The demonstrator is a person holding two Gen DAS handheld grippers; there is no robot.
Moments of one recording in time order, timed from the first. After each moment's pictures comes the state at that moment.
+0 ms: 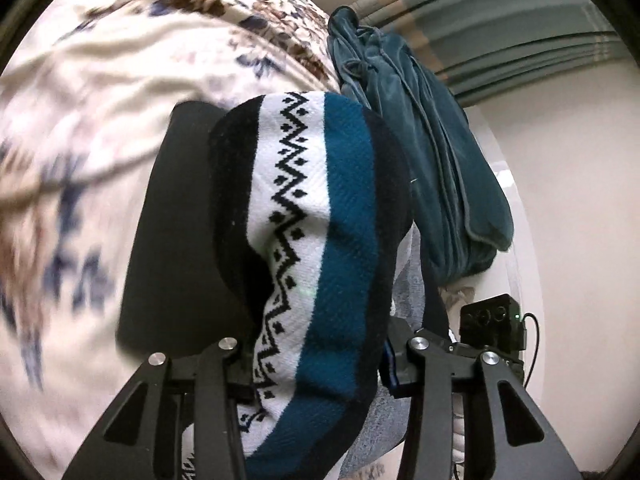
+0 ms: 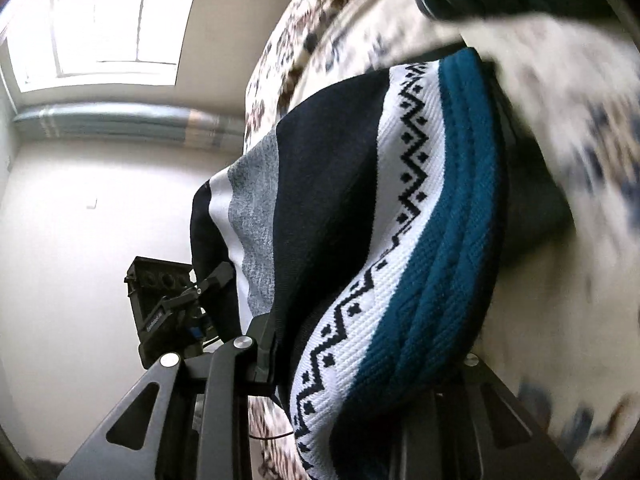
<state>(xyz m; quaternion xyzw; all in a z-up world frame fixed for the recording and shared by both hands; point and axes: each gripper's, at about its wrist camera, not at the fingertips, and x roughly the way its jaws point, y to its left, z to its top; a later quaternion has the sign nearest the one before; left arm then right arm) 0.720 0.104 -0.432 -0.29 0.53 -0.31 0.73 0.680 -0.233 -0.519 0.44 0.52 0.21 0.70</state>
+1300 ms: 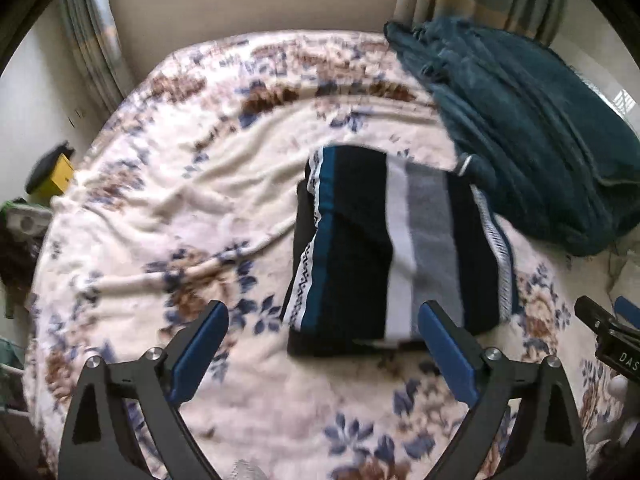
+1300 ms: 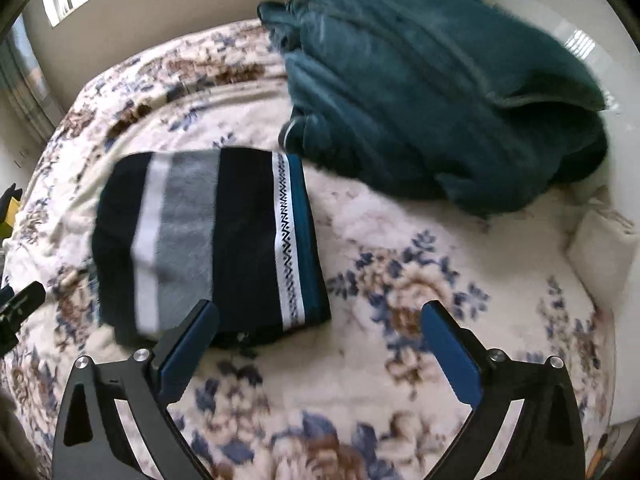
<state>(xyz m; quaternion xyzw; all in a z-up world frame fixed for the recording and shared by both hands) 0.629 0.077 -0.328 0.02 0.50 -0.07 0.86 0.643 -0.208 -0.377 0.05 0.53 -0.16 0.83</state>
